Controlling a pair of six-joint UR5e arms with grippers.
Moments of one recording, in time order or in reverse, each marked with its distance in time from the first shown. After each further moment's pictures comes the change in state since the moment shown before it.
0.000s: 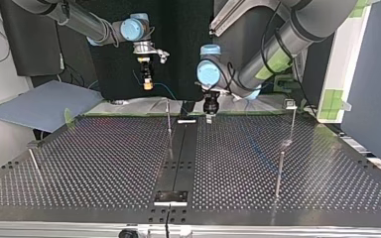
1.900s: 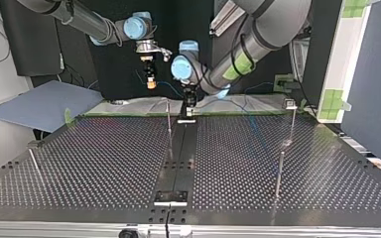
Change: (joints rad) left arm -0.146 -0.172 0.187 -0.054 -0.103 -0.264; right arm 0.030 0.000 -0.001 0.000 0.013 -0.007
